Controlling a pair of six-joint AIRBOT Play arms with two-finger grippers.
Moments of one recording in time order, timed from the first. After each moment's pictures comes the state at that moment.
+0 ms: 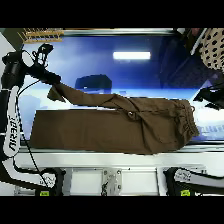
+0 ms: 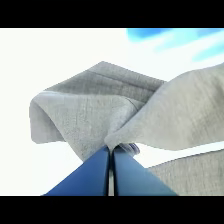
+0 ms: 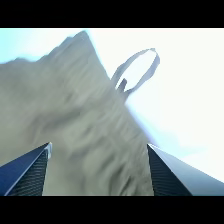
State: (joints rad) left arm 0.04 -1.61 1.64 1.52 -1.23 -1.23; right arm -0.51 -1.44 1.35 -1.38 1.26 1.50
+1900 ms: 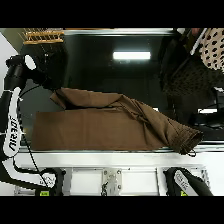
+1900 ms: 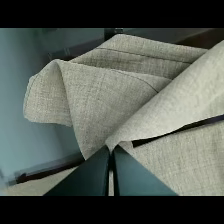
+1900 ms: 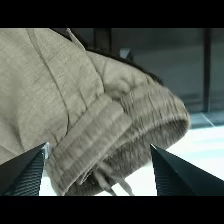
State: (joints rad) left arm 0.04 -1.61 1.60 1.52 -1.30 -1.25; right arm -0.43 -1.02 0.96 -1.48 1.39 1.25
